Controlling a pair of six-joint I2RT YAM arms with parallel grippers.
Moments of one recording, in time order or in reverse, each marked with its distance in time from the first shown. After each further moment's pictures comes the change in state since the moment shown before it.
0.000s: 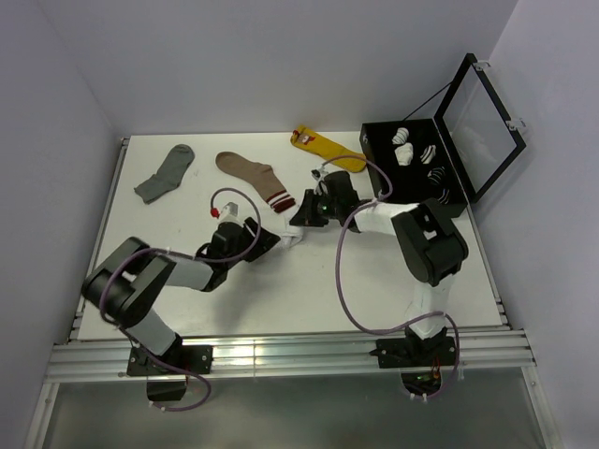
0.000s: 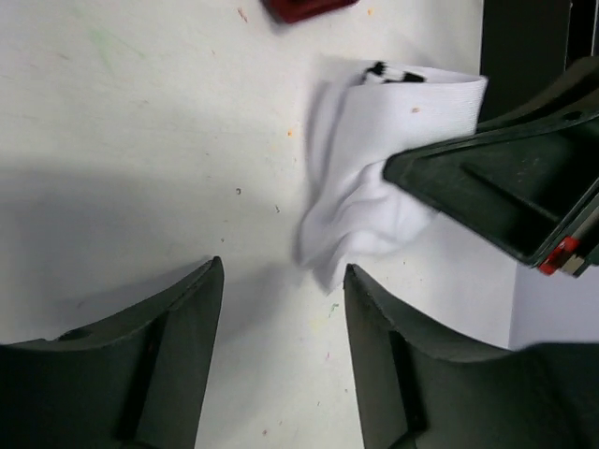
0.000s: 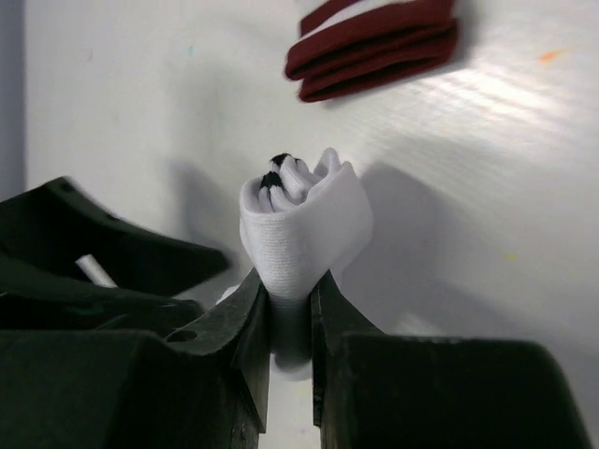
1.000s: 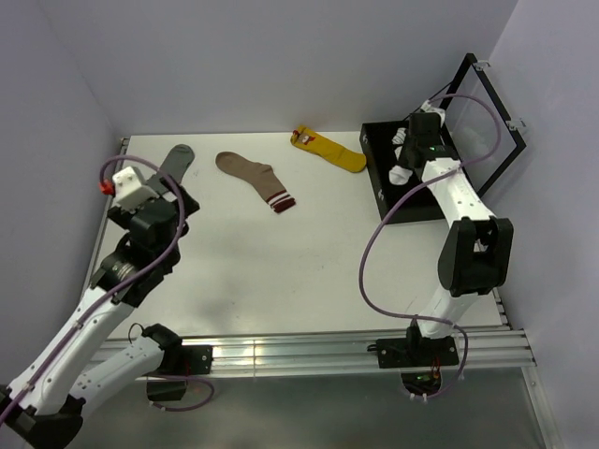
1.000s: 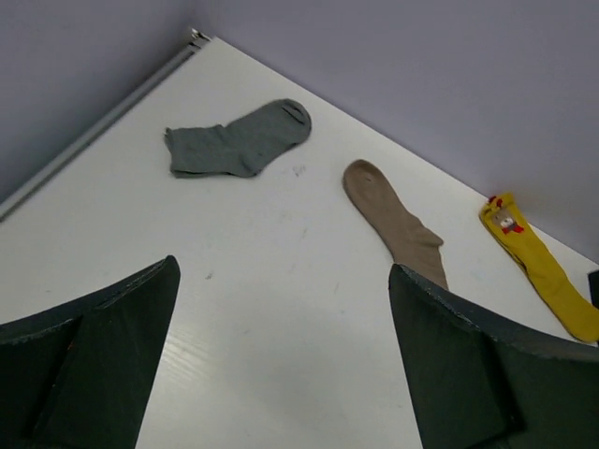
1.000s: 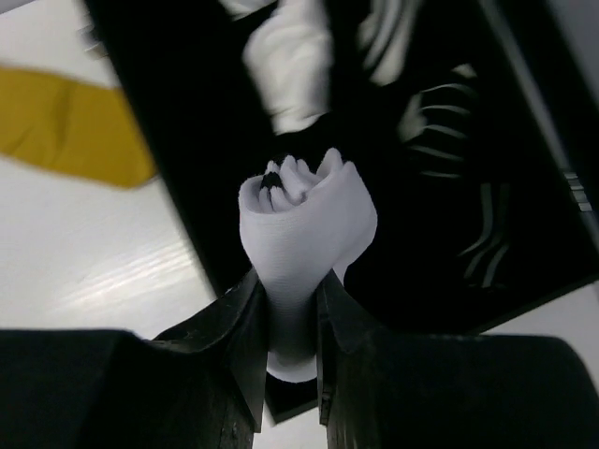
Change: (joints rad) left arm 0.030 -0.851 0.480 -1.184 -0.887 0.432; right arm -0.430 -0.205 0.433 -0.687 0.723 -0.297
